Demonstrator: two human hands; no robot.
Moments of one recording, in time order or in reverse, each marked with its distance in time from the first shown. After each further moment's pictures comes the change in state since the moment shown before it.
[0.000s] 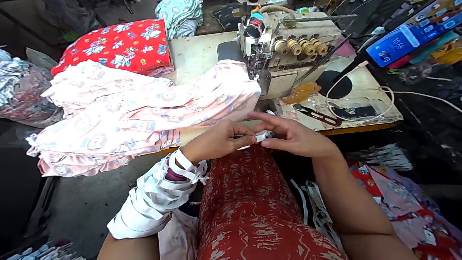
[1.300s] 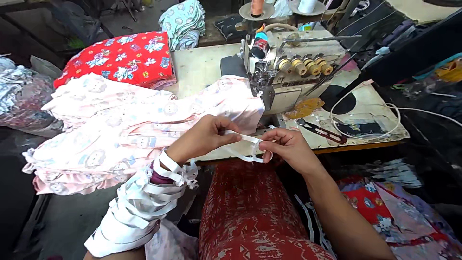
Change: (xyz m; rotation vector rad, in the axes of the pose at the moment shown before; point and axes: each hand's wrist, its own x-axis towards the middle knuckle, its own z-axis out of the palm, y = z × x) left_hand 0.011 -0.015 -0.047 0.040 0.194 0.021; right_hand 0.020 0.015 0.015 0.232 0.411 0.117
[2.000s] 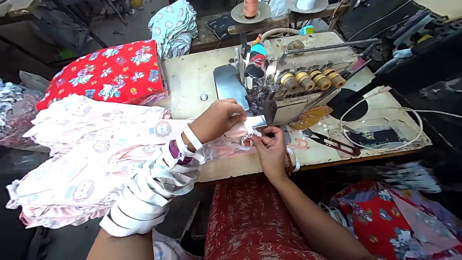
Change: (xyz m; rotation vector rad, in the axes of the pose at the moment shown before) left_hand 0.101 -0.052 -0.019 0.417 -0.035 0.260; right_hand 0.060 0.066 0.043 0.041 0.602 -0.155
